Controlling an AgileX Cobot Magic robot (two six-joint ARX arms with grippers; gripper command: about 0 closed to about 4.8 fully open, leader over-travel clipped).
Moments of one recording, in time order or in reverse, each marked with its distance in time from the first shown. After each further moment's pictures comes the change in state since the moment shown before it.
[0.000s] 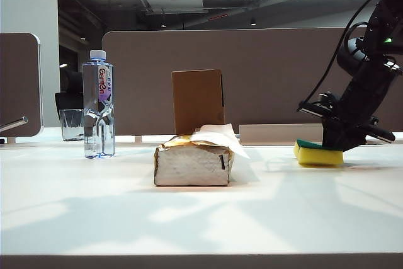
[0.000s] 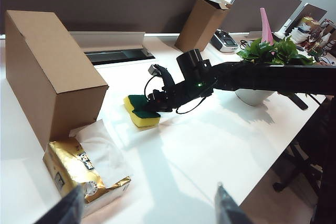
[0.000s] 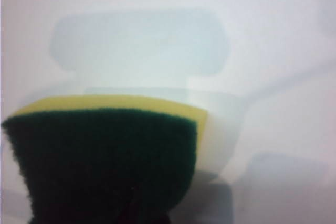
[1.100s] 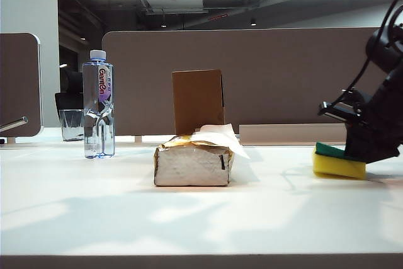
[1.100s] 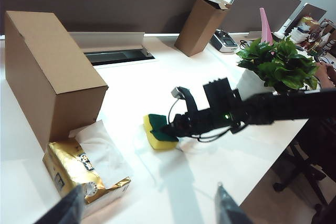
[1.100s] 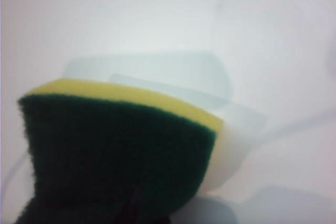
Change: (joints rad) left arm 0.000 0.000 0.000 0.003 0.001 0.000; right arm 0.015 -0.321 -0.558 0.306 0.006 0.019
